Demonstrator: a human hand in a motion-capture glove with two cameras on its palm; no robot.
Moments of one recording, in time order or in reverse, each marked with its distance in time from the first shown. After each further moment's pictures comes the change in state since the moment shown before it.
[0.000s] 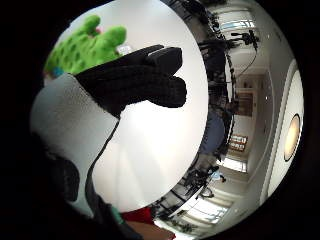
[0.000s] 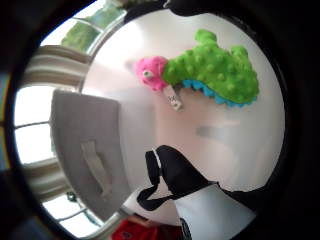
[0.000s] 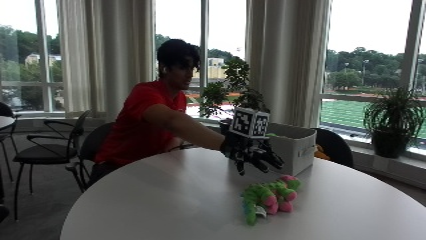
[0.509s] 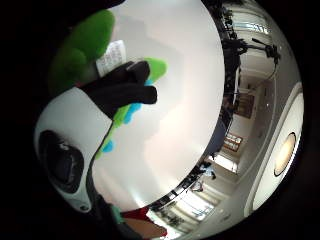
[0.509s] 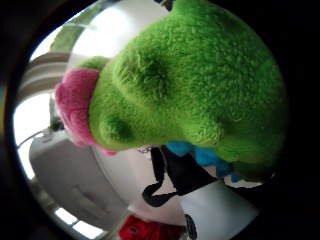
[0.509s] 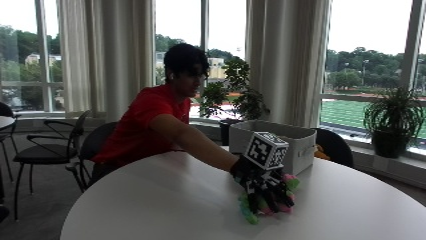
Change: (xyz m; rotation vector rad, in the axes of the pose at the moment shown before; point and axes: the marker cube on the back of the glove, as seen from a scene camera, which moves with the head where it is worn) arm 0.006 -0.065 0.062 -0.183 -0.010 -0.002
